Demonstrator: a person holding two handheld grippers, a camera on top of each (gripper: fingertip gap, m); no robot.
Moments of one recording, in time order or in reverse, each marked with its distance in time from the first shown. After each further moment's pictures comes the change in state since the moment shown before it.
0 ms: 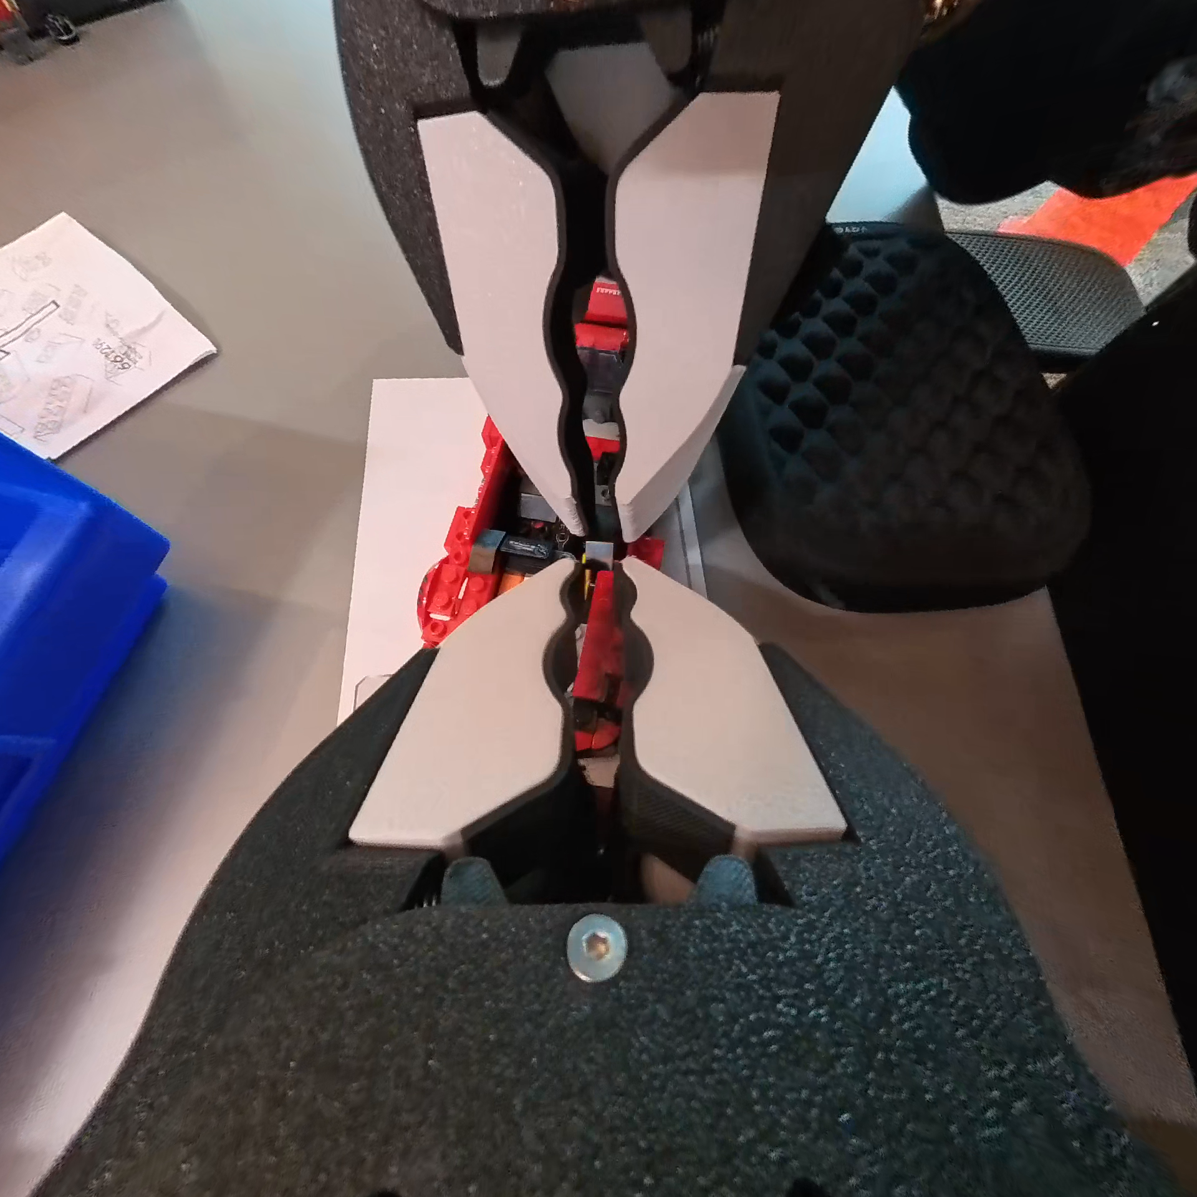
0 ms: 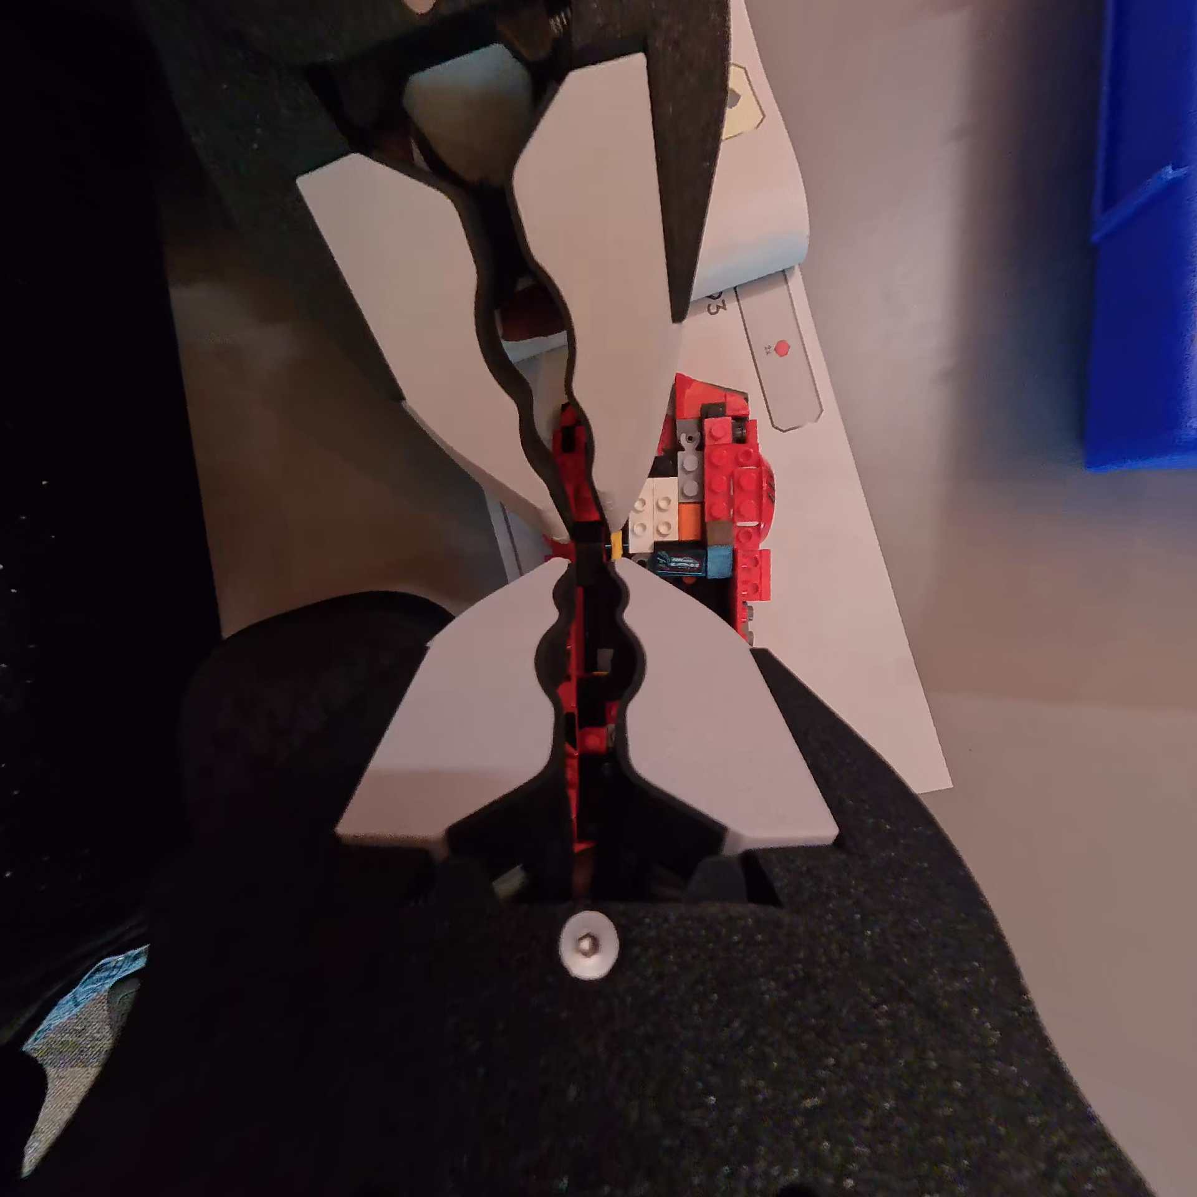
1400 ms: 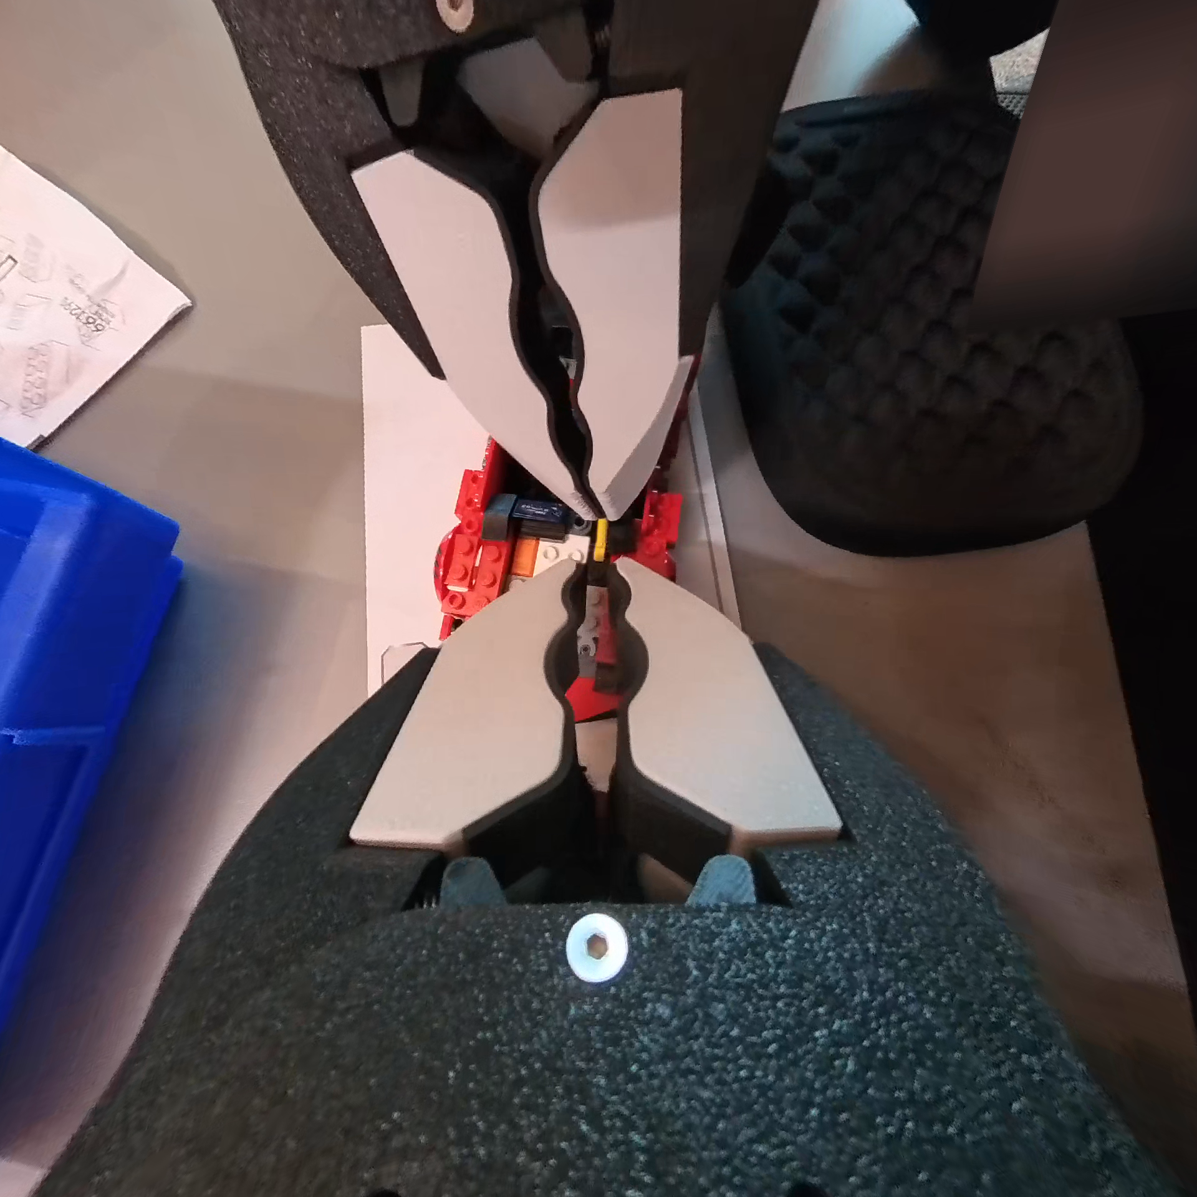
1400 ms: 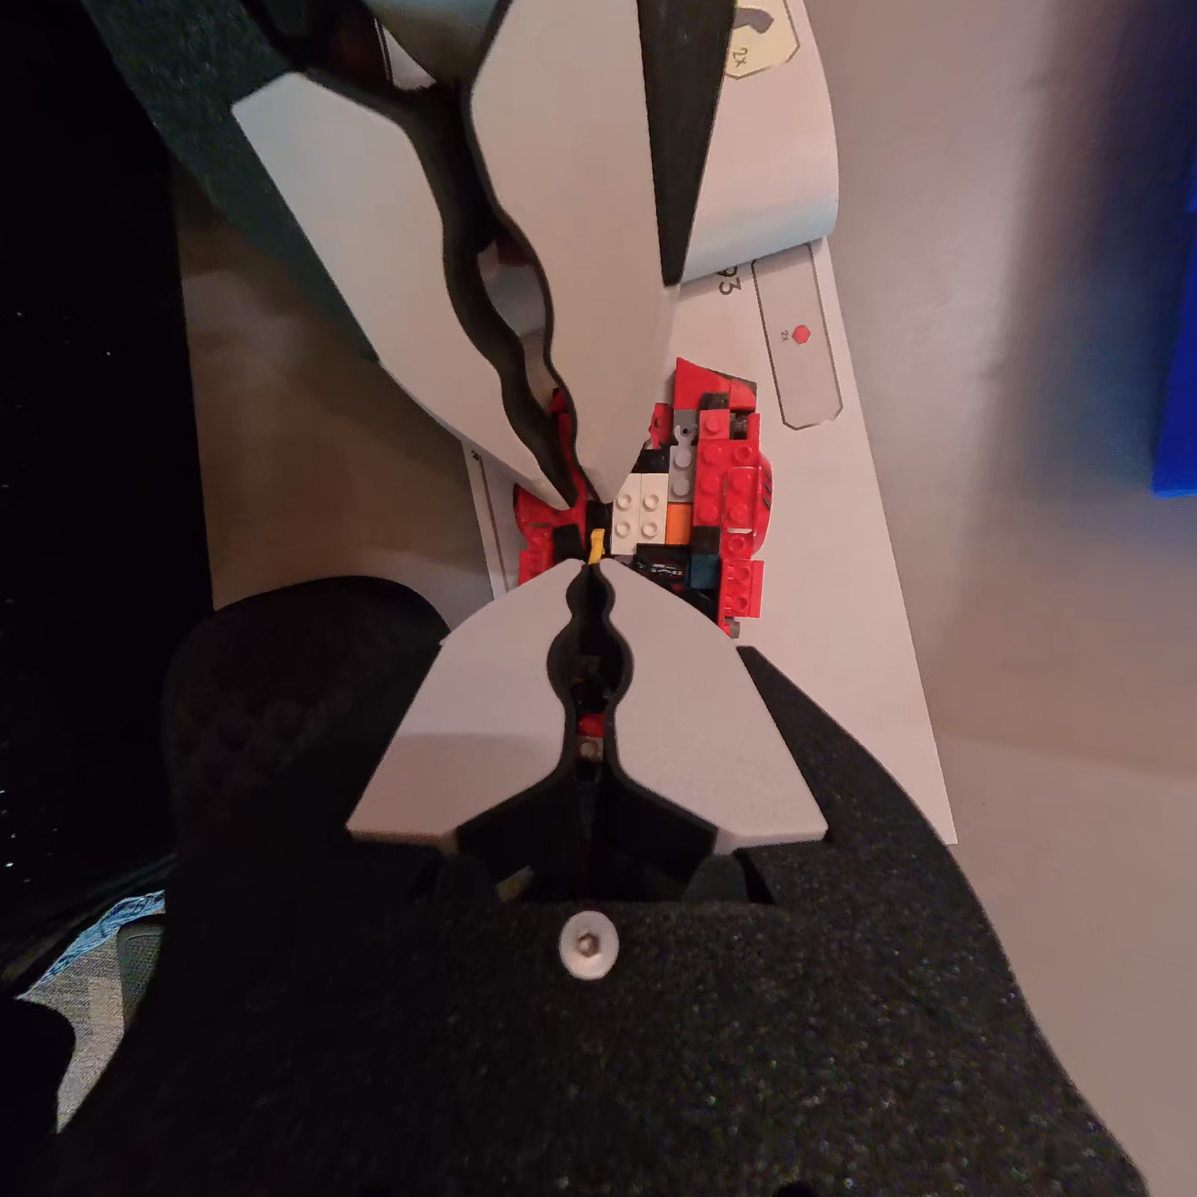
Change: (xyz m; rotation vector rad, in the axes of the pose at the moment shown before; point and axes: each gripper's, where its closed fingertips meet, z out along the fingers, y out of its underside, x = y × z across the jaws) left arm -0.005 0.011 -0.003 -0.147 0.007 0.054; right arm 0.006 0.006 0.012 -0.030 -0.107 -0.012
